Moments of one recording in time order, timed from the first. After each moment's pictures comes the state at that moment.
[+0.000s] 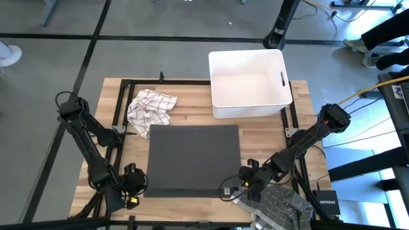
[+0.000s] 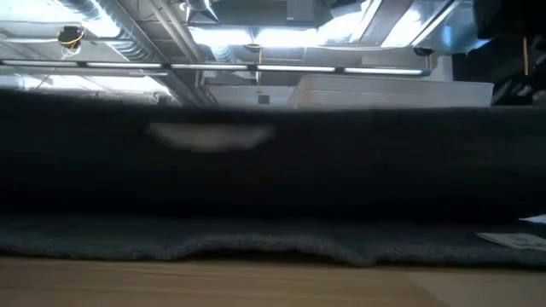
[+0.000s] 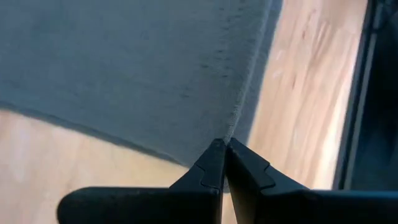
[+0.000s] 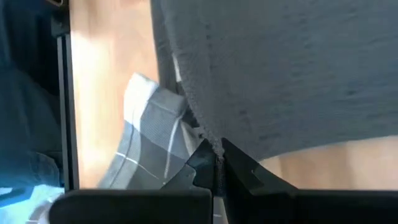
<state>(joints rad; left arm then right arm) -1.10 1.42 0.84 -0.64 -0.46 -1.39 0.69 1.54 0.83 -0.33 0.07 0.86</state>
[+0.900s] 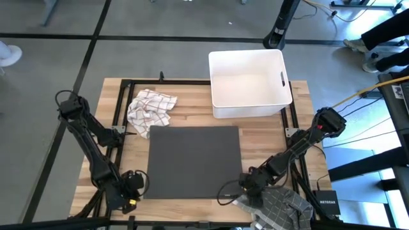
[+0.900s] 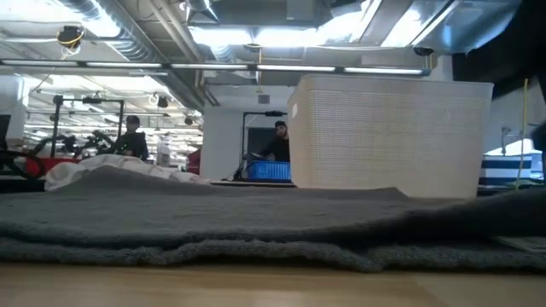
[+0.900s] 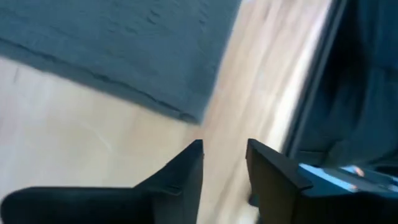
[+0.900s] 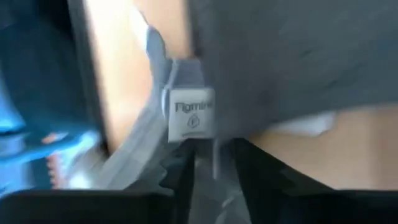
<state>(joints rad) -1.10 1.39 0.74 -0.43 -0.21 -1.47 0.68 1.62 0.84 -0.29 -0.23 0.92</state>
